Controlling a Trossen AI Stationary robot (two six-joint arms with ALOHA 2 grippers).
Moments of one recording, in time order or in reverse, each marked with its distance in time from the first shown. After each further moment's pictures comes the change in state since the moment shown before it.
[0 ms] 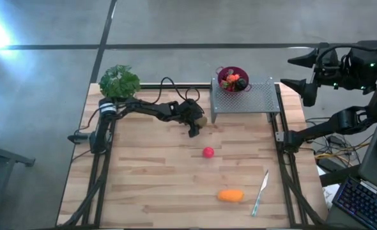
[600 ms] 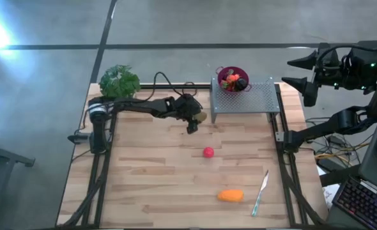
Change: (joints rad) left arm 0.004 -0.134 0.000 -0.088 -0.019 0.017; right arm 0.000 -0.001 0.000 -0.003 -0.003 -0.001
